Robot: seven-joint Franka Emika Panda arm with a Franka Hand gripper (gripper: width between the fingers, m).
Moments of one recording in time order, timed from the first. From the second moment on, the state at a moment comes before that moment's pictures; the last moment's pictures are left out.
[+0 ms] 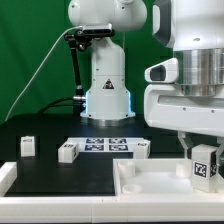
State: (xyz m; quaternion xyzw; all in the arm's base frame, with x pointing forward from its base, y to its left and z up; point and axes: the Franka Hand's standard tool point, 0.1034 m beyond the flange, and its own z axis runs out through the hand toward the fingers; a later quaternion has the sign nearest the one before) arm 0.625 0.117 0.074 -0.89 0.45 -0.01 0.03
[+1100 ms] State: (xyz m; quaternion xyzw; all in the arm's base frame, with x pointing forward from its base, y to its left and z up) arm 0.624 0.120 0.073 -0.57 0.82 0.03 0.05
